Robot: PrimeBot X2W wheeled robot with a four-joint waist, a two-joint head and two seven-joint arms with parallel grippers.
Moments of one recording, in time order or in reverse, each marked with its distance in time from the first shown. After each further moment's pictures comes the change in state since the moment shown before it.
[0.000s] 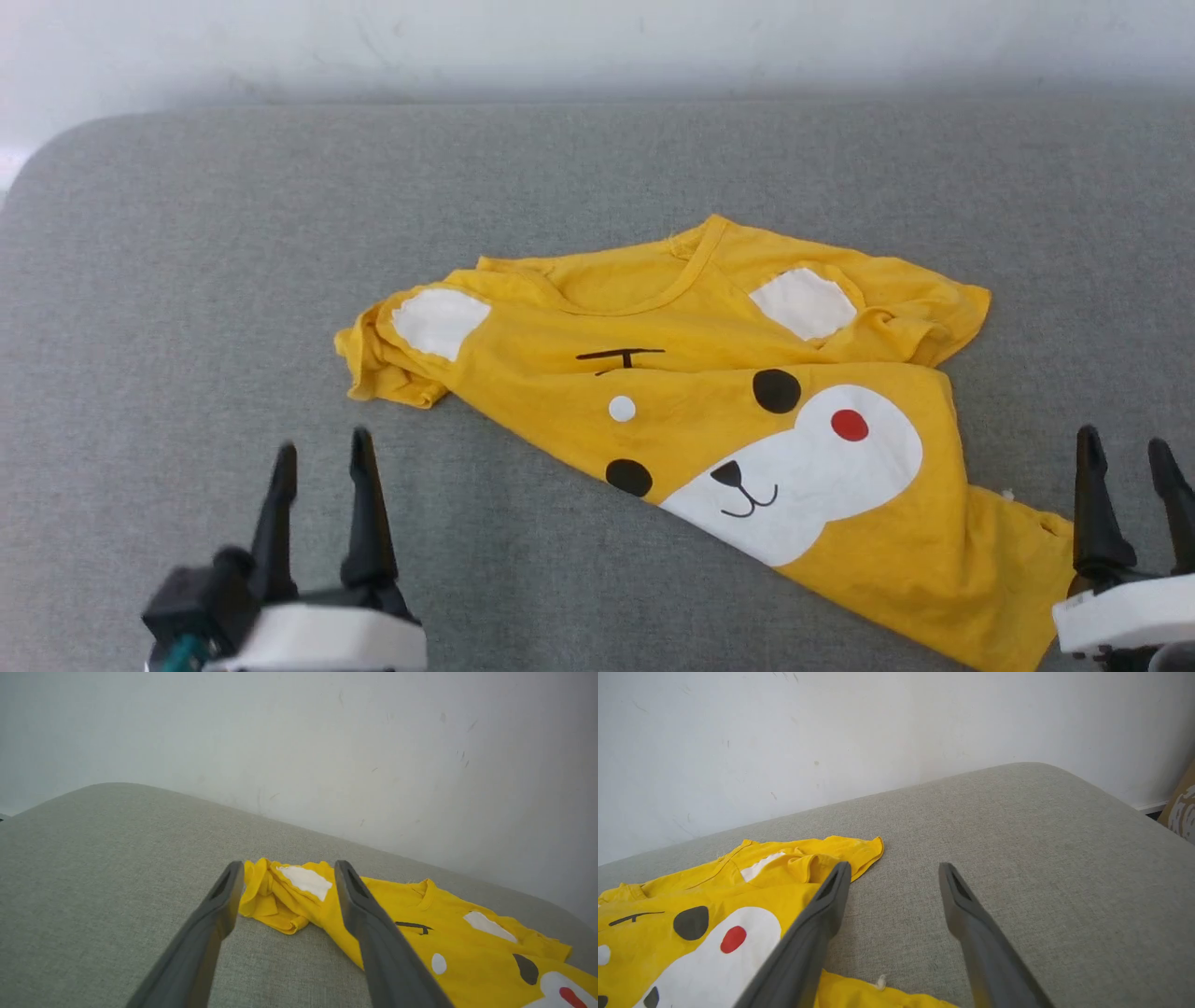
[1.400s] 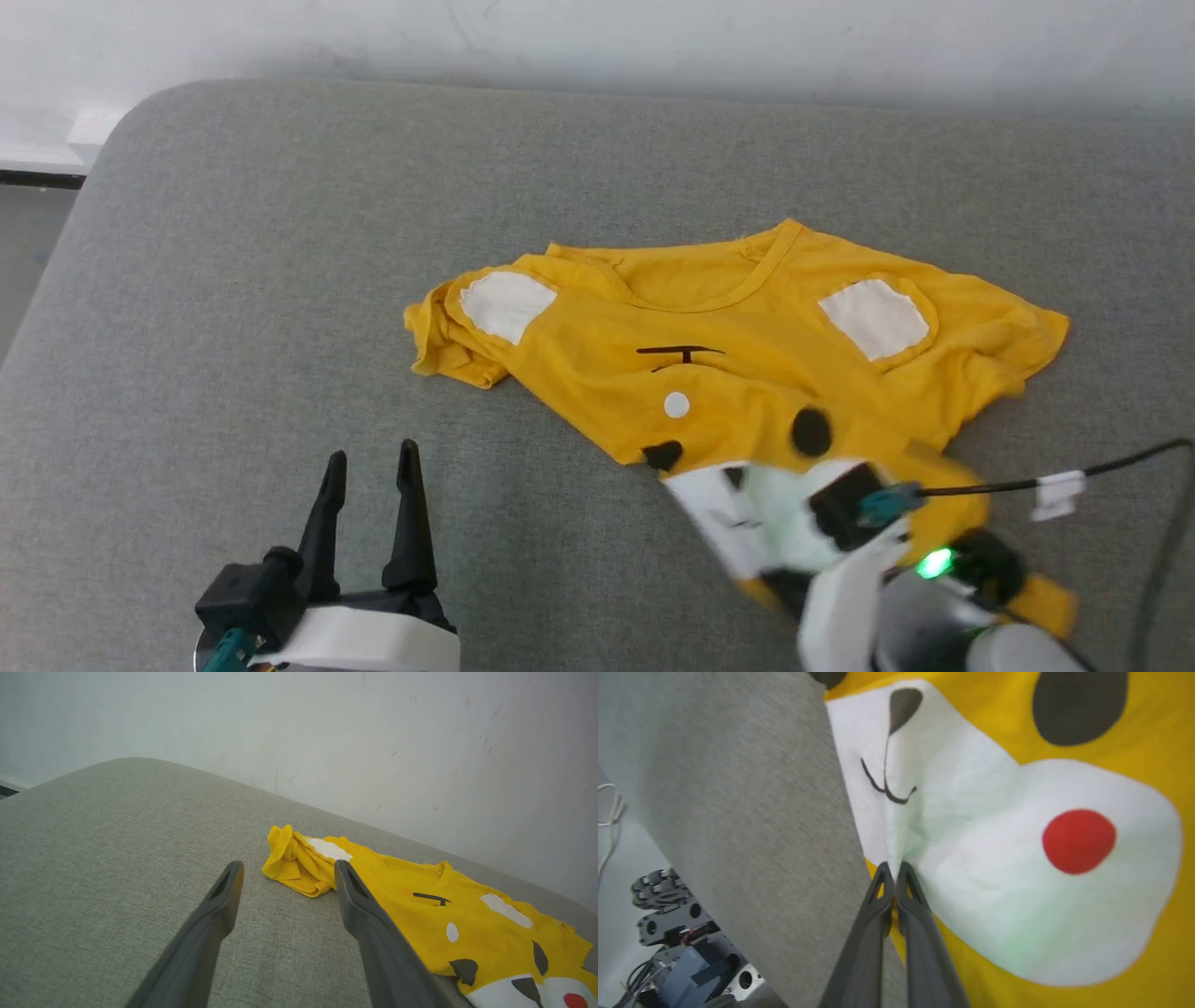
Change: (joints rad) left arm 0.004 -0.134 0.064 0.112 0.107 -0.152 -0.005; right arm -0.166 -0.223 0.668 -0.018 0.066 -0.001 0.789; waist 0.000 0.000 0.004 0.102
